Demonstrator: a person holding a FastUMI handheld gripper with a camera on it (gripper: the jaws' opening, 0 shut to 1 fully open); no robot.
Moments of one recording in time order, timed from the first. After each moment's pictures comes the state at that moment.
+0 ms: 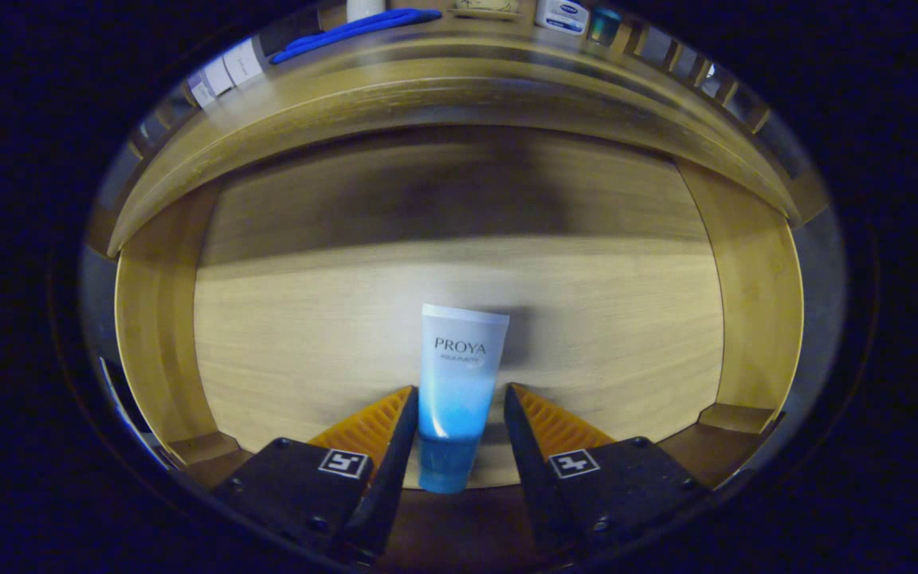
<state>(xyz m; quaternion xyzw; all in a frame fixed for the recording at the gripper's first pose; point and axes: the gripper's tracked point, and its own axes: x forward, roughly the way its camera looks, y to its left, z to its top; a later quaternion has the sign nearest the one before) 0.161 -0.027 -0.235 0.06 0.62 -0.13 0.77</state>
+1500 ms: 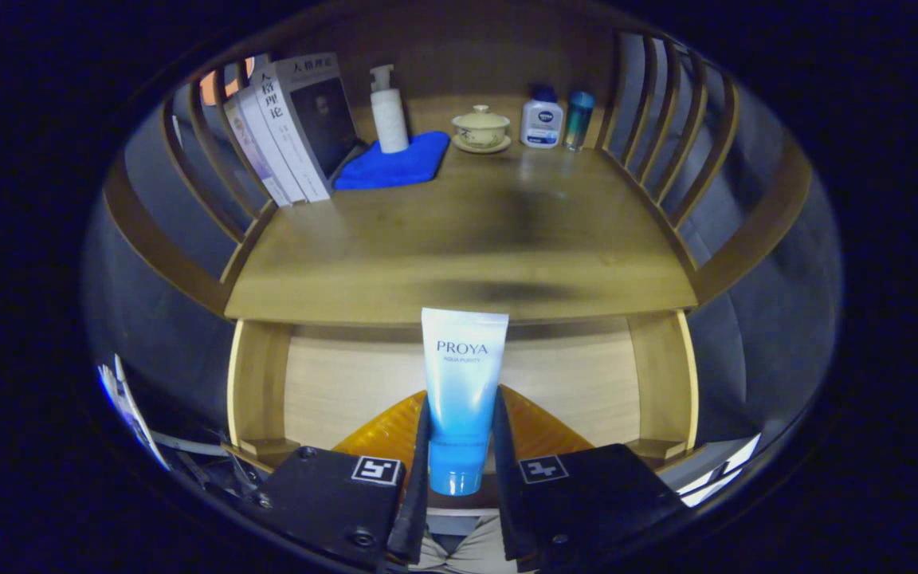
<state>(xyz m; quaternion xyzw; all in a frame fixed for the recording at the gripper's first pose) 0.187 -0.032 -0.072 0.05 0.50 -0.08 0.86</state>
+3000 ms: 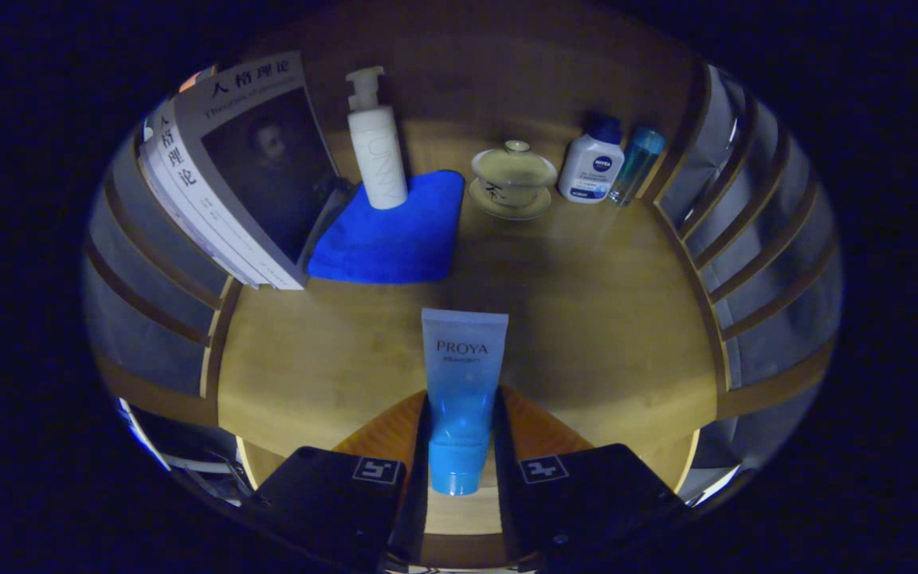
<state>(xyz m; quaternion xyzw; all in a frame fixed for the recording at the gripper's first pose) 0.340 -0.034 -0.071 0.03 0.52 -0.09 0.85</state>
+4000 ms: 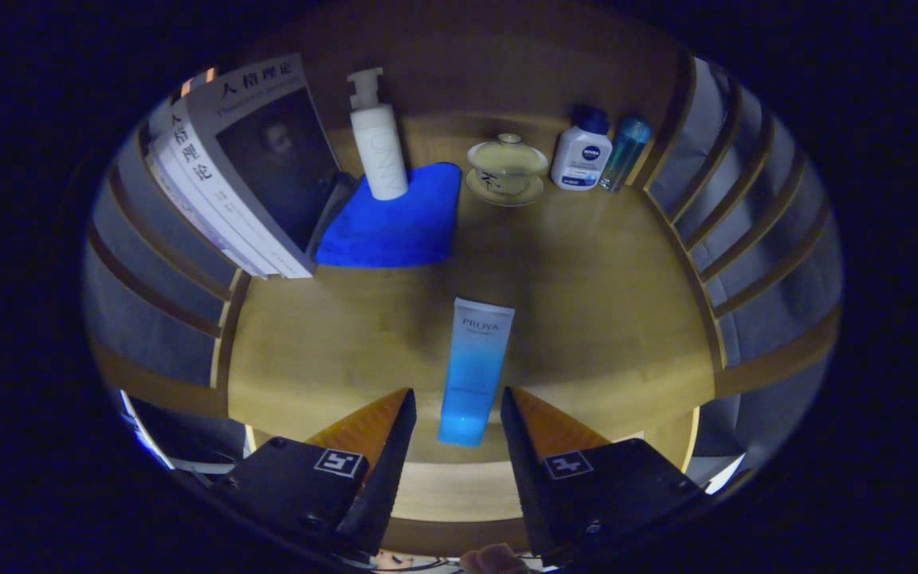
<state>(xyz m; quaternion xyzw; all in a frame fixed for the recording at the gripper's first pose) 0.303 -0.017 -0.053 0.06 0.52 -0.09 0.85</state>
